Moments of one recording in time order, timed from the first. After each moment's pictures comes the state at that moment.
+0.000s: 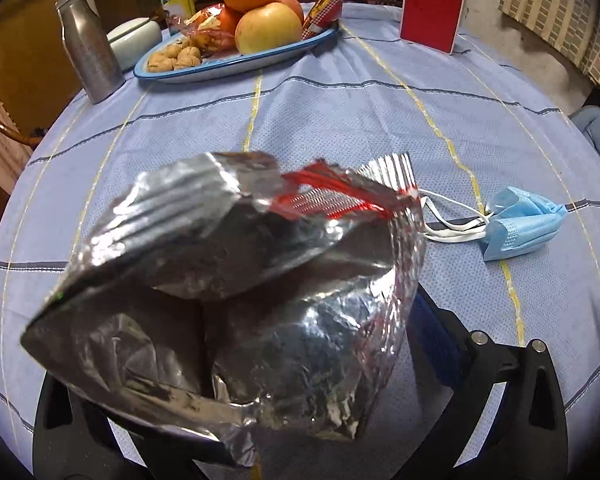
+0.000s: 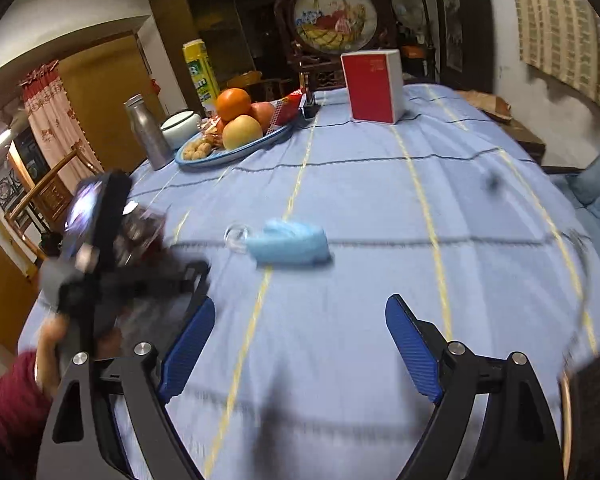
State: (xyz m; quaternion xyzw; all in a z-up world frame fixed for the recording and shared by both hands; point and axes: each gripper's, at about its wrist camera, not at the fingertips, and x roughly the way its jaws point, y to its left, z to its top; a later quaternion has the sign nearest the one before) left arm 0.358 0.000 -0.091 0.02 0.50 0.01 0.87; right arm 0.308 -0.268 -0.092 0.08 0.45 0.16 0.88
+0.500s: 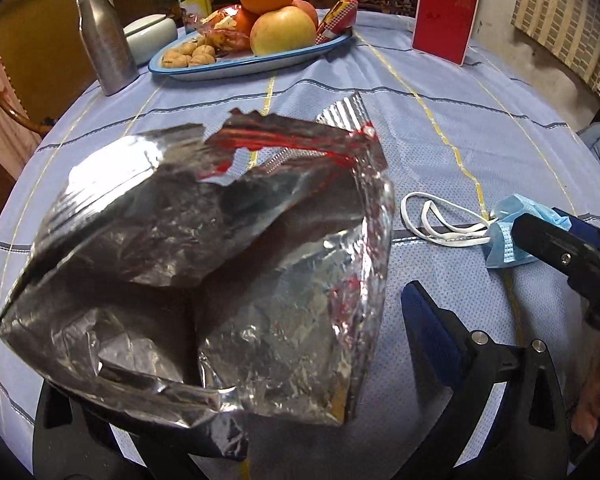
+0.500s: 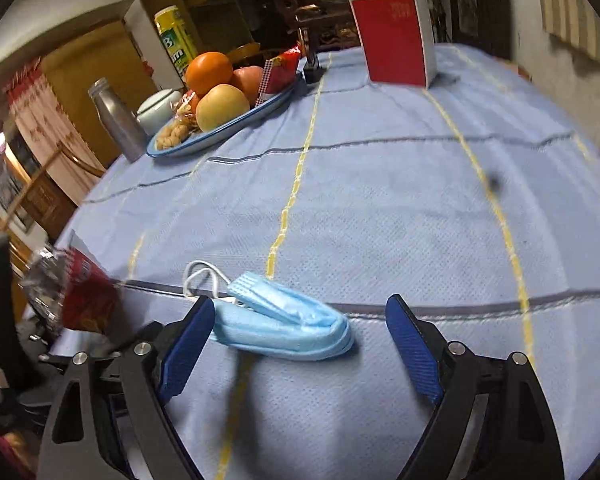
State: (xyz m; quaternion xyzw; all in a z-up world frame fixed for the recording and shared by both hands) left arm 0.349 0.000 -0.091 0.00 0.48 0.03 0.88; right arm 0.385 -0.234 -0.149 0.07 0.48 0.16 0.86
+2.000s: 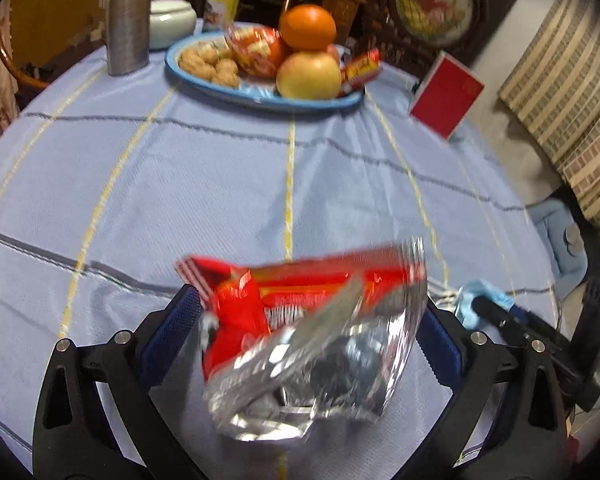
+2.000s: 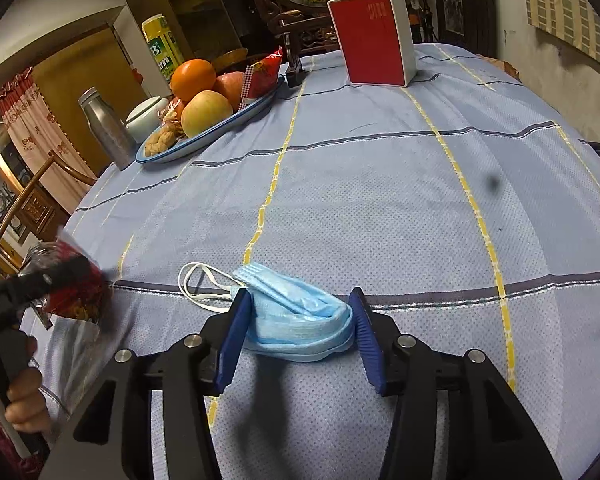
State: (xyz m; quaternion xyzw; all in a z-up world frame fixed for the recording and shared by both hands) left arm 0.356 0.065 -0.052 -0.14 0.44 -0.03 0.88; right arm 0.380 -0.251 -0.150 0.09 0.49 0.15 0.86
